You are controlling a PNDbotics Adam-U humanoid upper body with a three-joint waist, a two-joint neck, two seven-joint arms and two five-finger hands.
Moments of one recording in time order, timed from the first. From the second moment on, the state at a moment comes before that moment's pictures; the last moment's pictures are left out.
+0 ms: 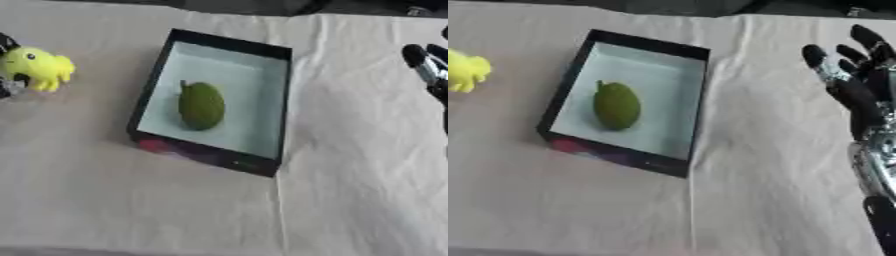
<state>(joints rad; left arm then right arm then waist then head) -0.71 0.73 -0.06 -1.28 -0.70 -0.10 -0.39 -0.20 -0.49 0.01 -1.83 -0.35 0.04 -0.42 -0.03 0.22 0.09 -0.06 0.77</state>
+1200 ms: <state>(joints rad) -0.96 0.38 -0.24 -1.58 -0.72 -0.15 -0.51 -0.22 -0.49 0.00 -1.83 -0.36 0.03 -0.44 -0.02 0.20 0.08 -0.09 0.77</state>
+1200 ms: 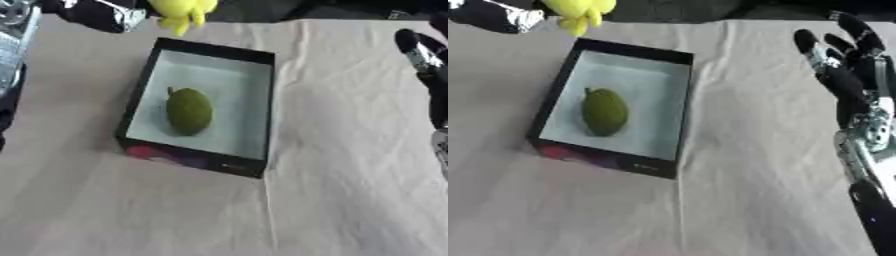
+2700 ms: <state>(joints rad) -0.89 0.22 -0.28 -1.30 -0.89 -0.21 -0.52 -0.23 -0.49 0.00 -1.83 -0.36 0.03 -0.44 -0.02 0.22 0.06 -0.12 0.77</state>
